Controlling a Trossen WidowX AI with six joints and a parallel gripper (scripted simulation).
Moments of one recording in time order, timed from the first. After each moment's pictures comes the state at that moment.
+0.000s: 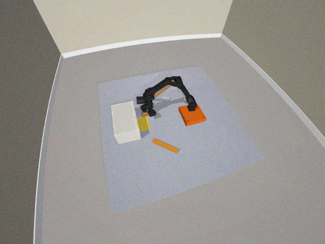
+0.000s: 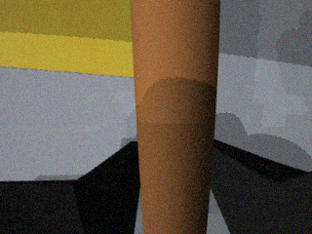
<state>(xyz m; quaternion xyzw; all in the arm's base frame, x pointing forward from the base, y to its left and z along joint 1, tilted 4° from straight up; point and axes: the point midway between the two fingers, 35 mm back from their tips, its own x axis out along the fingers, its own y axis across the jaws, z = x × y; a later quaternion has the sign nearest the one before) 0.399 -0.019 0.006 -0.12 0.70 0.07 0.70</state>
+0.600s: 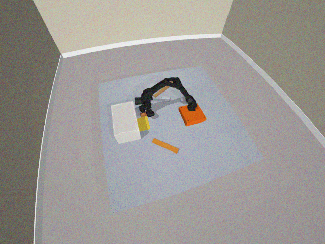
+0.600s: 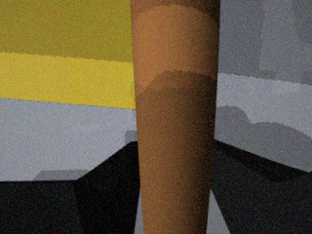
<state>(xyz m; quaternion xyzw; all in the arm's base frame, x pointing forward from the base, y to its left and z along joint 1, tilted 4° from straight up) 0.414 -0.014 0.007 -0.12 0.70 0.07 0.70</state>
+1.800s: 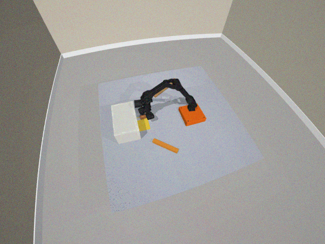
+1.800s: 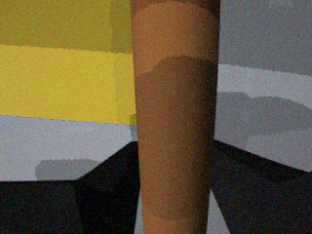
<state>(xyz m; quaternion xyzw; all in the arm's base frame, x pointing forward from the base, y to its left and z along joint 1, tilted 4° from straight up) 0.419 0.010 0.006 -0.12 0.70 0.06 0.70</state>
